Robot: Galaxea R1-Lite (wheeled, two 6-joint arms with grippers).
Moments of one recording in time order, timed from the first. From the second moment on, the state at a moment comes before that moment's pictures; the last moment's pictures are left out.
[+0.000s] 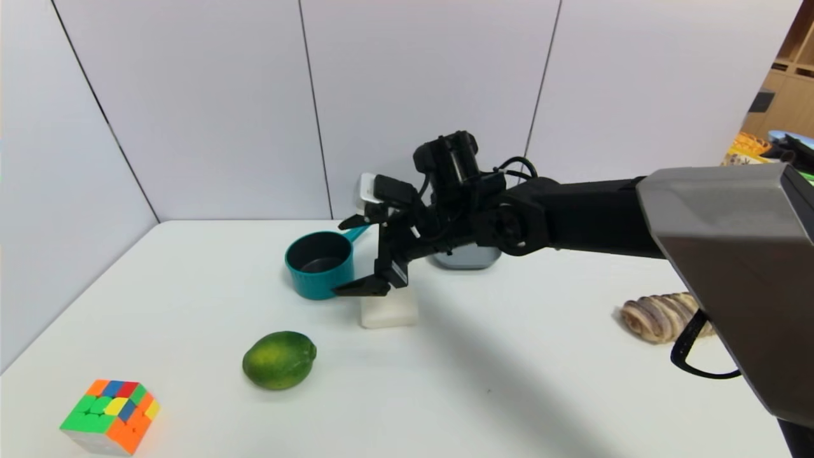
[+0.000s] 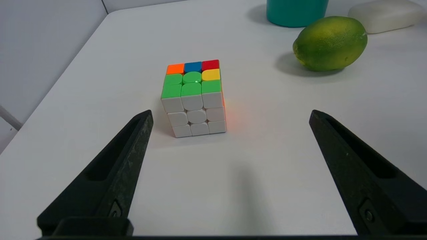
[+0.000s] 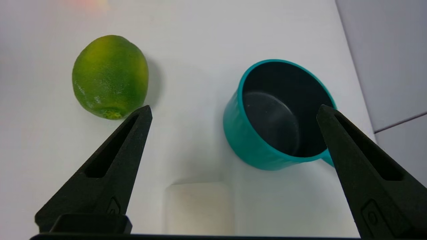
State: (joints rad) left arm 0.00 0.00 0.00 0.00 -0.04 0.09; right arm 0.67 2.28 -1.90 0.11 0.70 -0.74
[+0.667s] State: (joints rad) left arm 0.00 0.00 0.00 0.00 -0.04 0.09; right arm 0.72 2.31 -1.95 0.23 0.56 -0.74
